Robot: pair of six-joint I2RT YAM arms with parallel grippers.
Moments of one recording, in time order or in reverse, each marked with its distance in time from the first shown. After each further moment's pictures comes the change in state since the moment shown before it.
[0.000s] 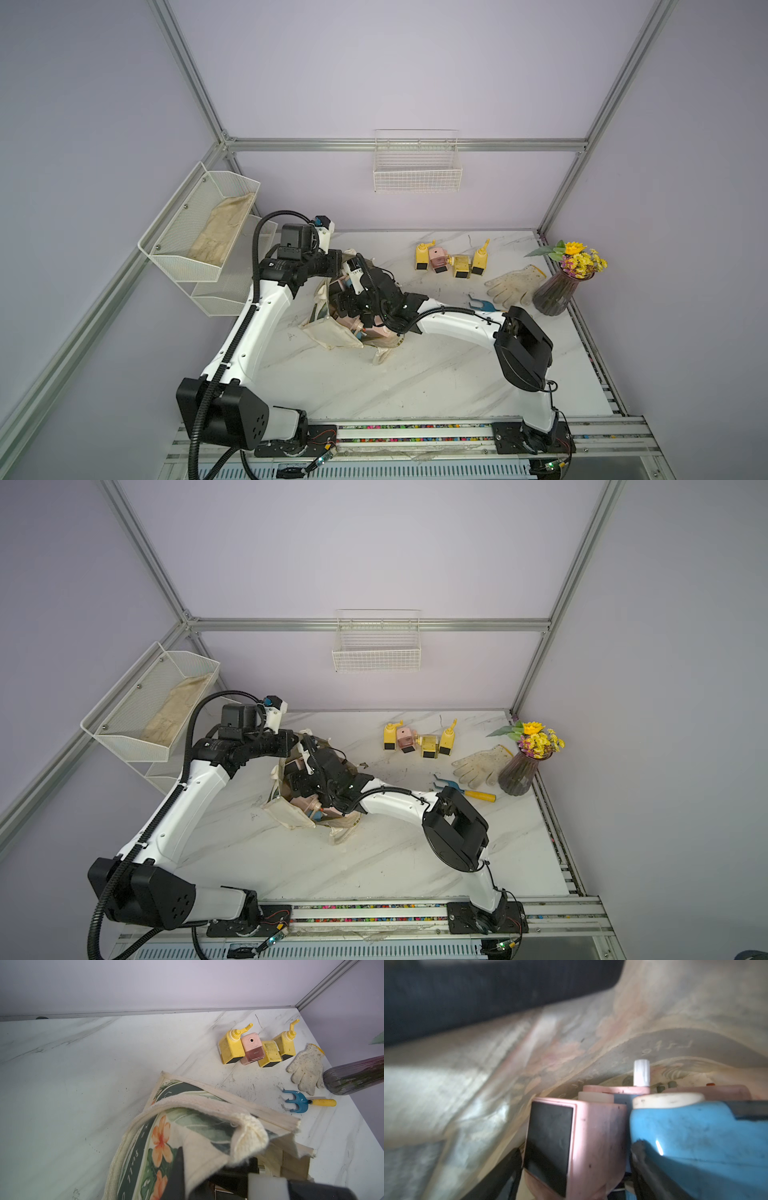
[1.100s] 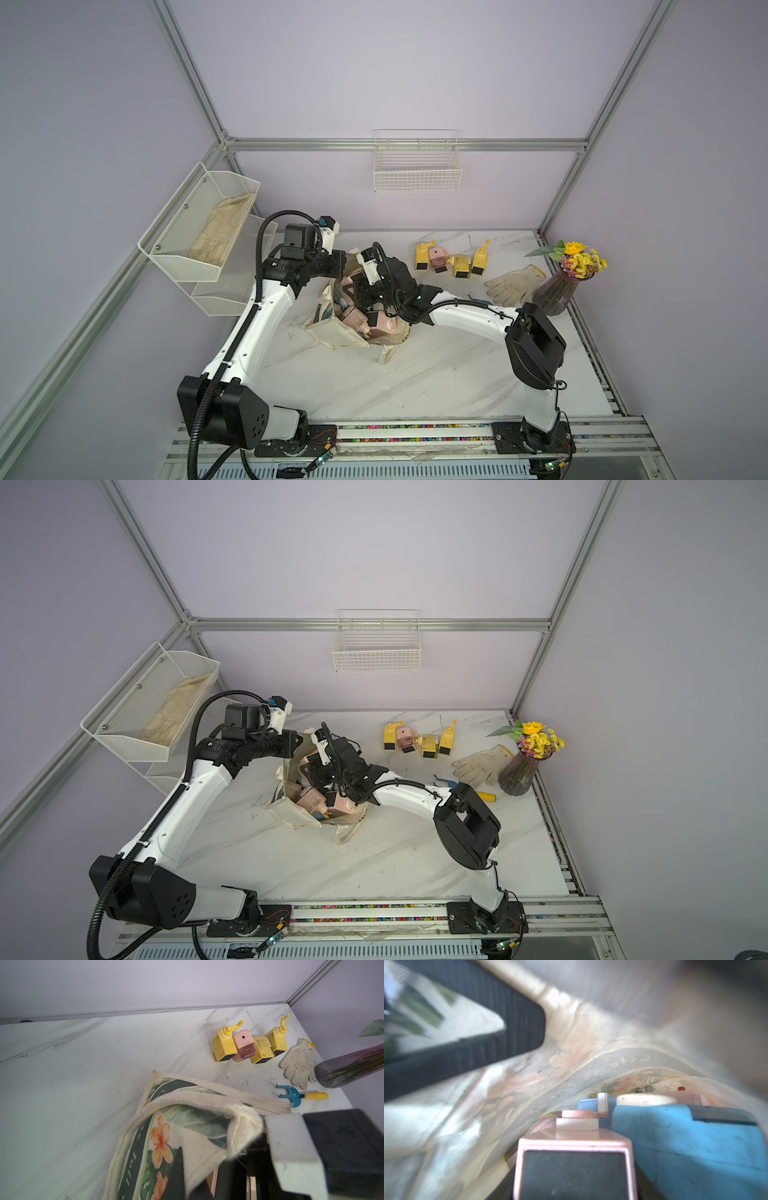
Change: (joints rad) left arm -0.016 0.005 0.000 0.005 0.023 0.009; right arm -0.113 -0.077 -0.092 0.037 -0.115 -0.026
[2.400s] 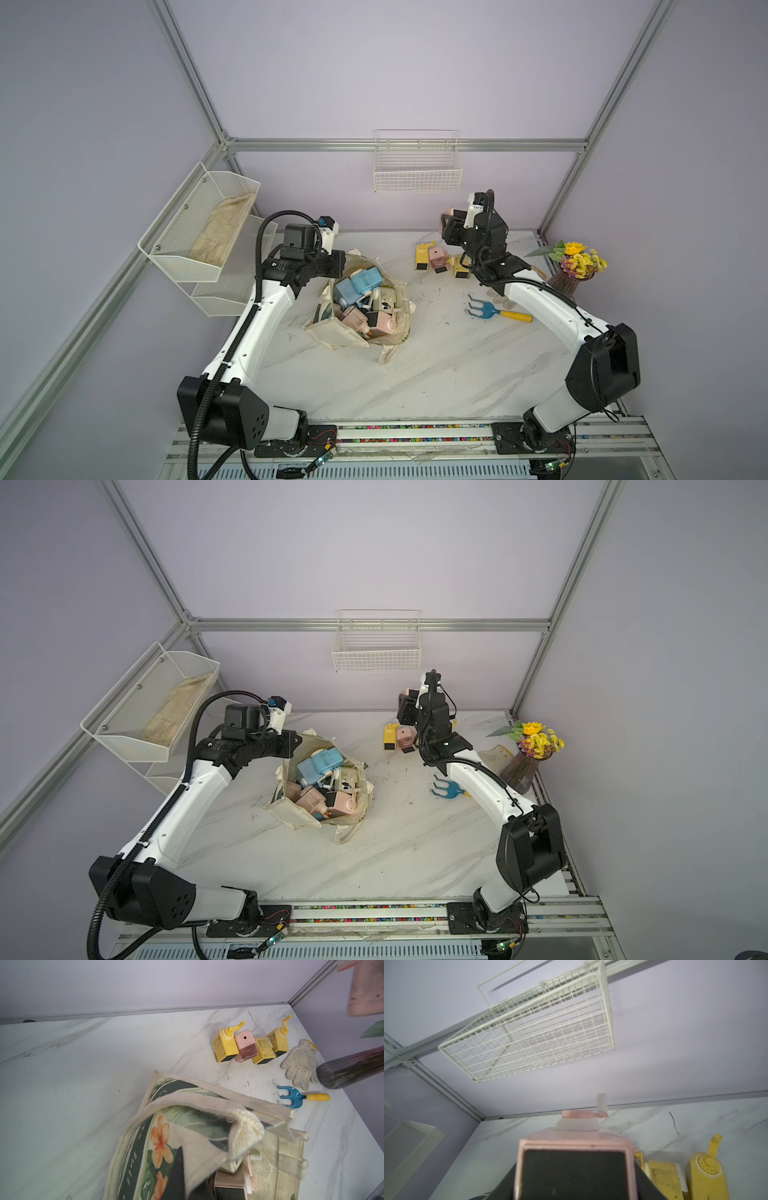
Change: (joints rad) left arm 0.001 0.000 0.000 0.000 -0.007 0.000; right arm -0.456 -0.298 -0.084 -0.024 0.287 -0.002
